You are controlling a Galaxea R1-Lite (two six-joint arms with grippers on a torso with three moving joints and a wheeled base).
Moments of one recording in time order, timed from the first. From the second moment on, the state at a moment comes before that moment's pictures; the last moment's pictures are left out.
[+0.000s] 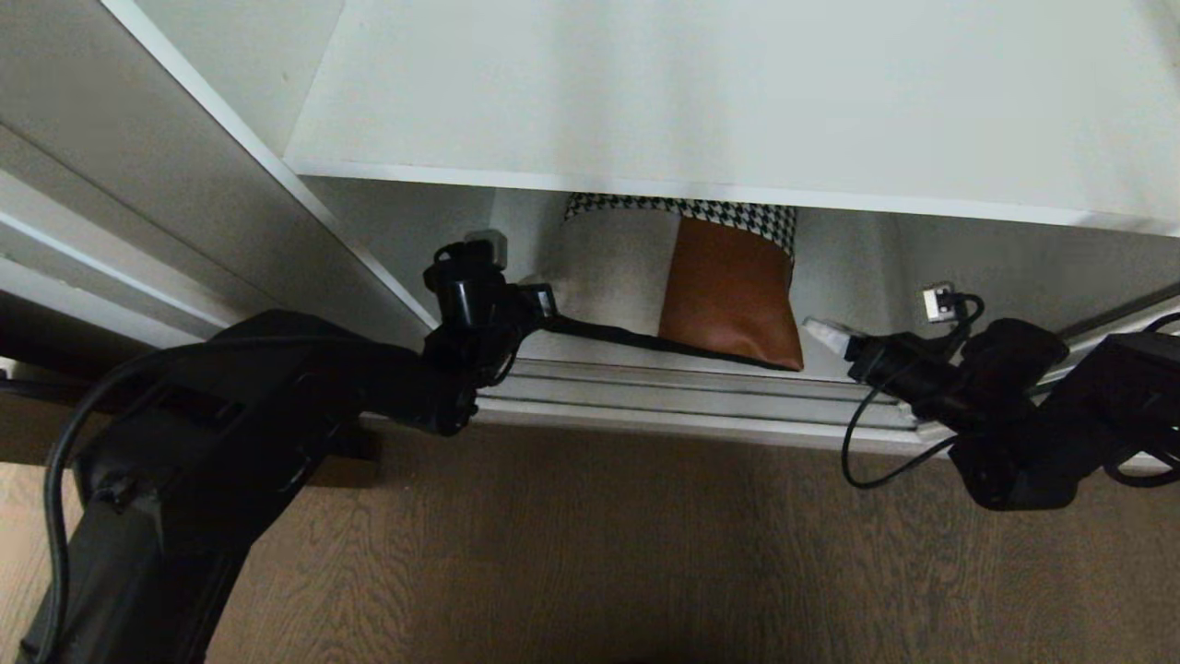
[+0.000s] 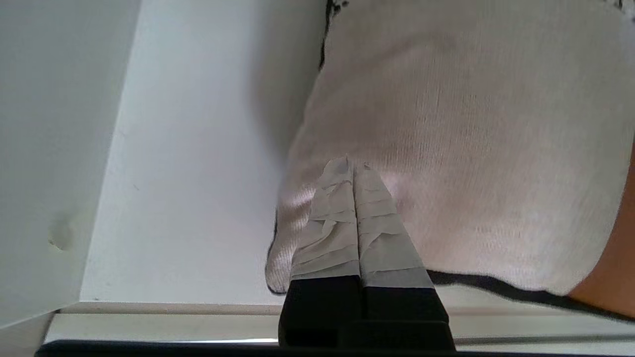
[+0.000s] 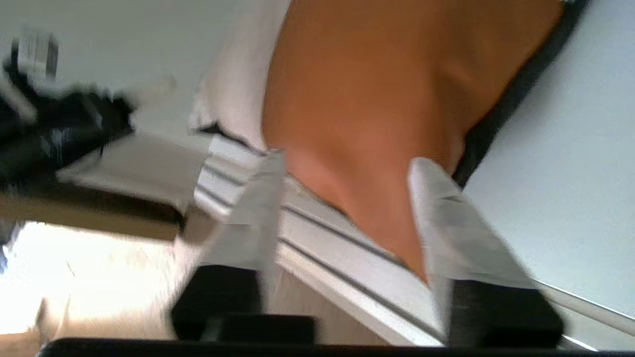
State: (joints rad) left arm -0.34 2.43 -1.67 -0.90 0.12 -0.16; right arm -0.05 2.33 -1.09 -1.52 0.69 0.49
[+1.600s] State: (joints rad) left arm -0.35 2.45 -1.66 -0.97 0.10 -0.15; right arm -0.06 2.30 -1.08 -1.52 0.69 0.49
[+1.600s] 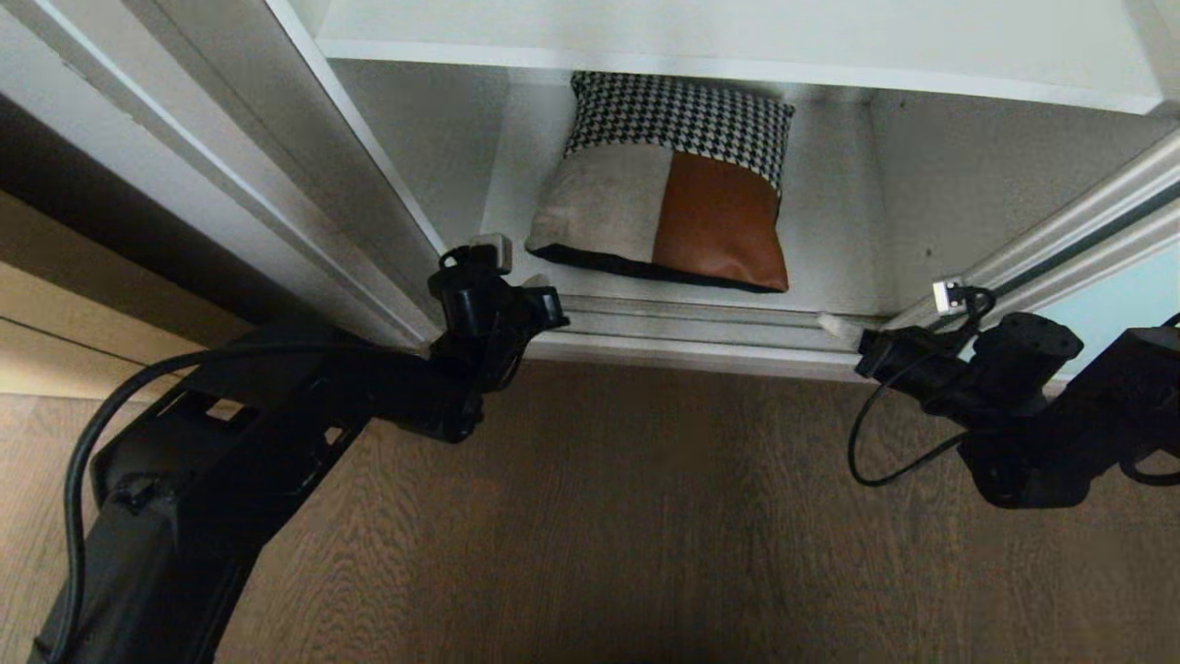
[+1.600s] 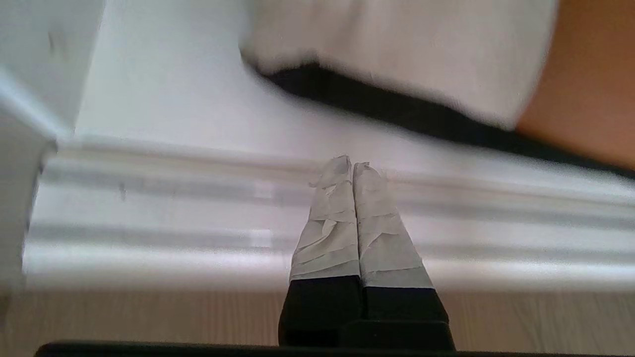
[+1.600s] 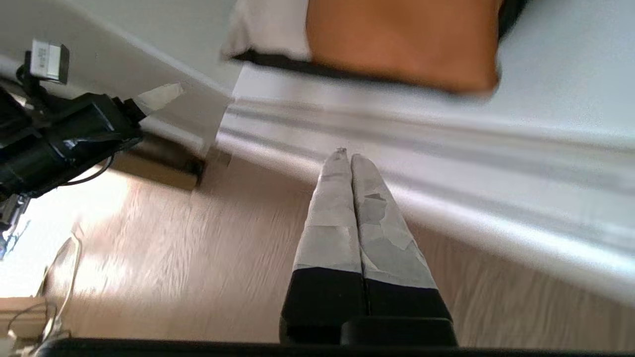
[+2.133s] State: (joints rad) left arm -0.35 2.42 -1.57 -1.04 0.10 -0.13; right arm -0.06 2.28 -1.07 -1.52 0.69 0.48
